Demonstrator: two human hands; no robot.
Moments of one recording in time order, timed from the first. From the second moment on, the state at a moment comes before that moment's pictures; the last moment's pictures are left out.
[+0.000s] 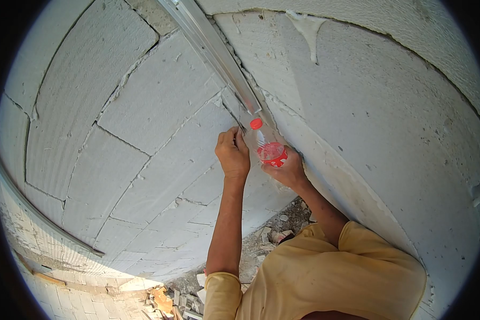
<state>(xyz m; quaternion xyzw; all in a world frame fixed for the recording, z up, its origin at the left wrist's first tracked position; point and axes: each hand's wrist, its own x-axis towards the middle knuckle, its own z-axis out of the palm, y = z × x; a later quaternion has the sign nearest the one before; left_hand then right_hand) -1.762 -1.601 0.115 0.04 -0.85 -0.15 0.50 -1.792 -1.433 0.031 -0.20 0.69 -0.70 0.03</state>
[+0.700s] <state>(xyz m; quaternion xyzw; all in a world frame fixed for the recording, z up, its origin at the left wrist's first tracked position) -1.741 -1.600 0.157 0.23 -0.69 -0.63 0.26 -1.803 -1.452 0.019 -0.22 0.77 -0.60 0.08</state>
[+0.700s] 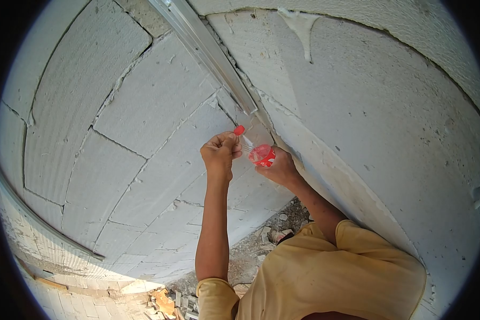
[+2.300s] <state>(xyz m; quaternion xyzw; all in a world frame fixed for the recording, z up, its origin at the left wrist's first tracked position) -1.732 -1.589 0.182 0.19 -0.86 -0.23 0.42 -1.804 -1.495 0.059 -0.23 0.77 -0.57 -0.15</state>
